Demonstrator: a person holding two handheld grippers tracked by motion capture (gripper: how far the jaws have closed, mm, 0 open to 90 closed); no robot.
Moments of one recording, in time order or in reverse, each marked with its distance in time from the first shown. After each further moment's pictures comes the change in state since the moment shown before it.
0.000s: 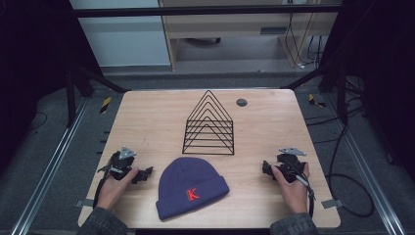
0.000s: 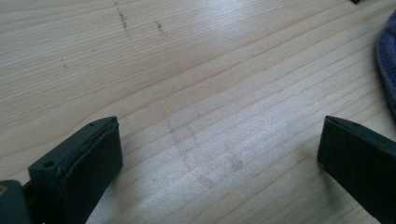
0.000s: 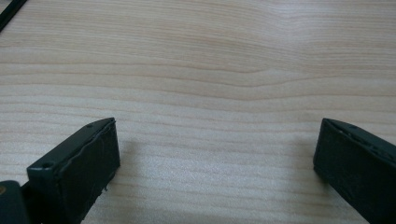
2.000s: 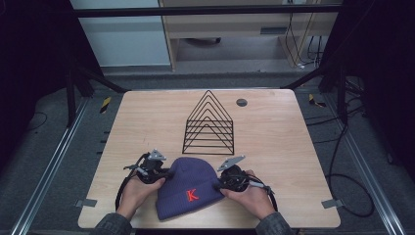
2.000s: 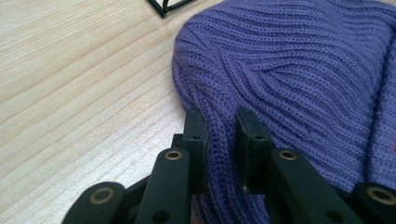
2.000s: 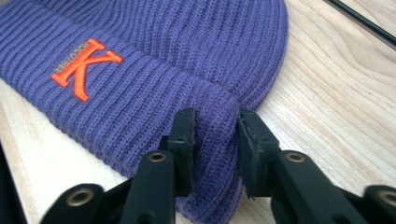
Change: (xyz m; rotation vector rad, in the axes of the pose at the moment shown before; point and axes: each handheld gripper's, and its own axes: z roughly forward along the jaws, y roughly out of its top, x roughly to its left) left arm -0.089 0.042 -0.001 0.142 -0.227 0.100; right arm 0.155 0.006 -0.040 0.187 0.637 -0.523
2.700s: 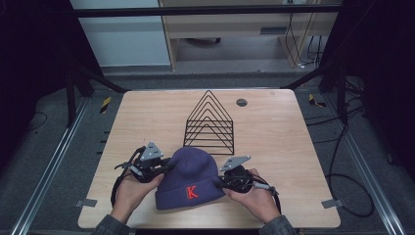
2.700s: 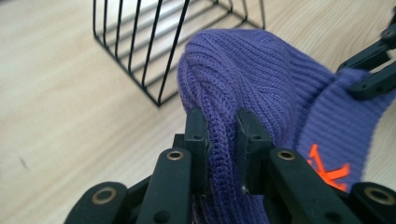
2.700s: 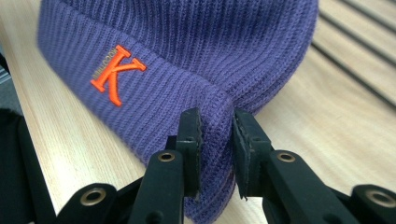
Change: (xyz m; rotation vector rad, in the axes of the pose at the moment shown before) left arm -0.039 0.038 -0.068 -0.204 0.054 0.149; right arm 0.007 0.005 -0.027 -0.088 -0.016 -0.050
